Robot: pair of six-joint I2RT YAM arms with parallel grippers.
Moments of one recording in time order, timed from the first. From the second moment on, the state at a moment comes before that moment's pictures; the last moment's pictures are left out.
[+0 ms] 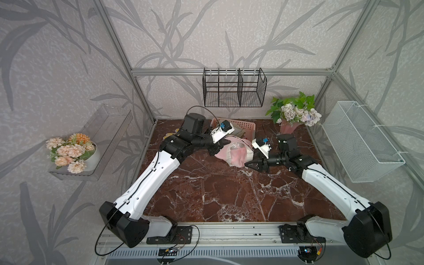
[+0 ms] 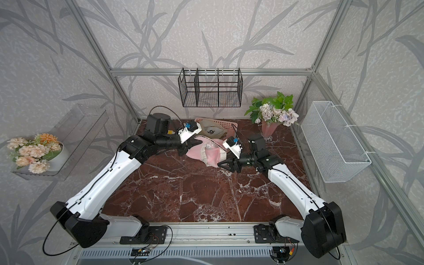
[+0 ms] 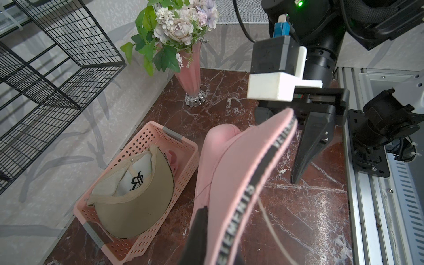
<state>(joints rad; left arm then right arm) -0.51 1.35 1.48 -0.69 0.53 0.49 0.40 1.25 0.93 -0.31 -0.96 -0.16</state>
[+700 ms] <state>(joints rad) -0.50 1.30 1.32 -0.49 0.54 0.19 0.60 1.16 0.75 0.07 -0.07 0.10</state>
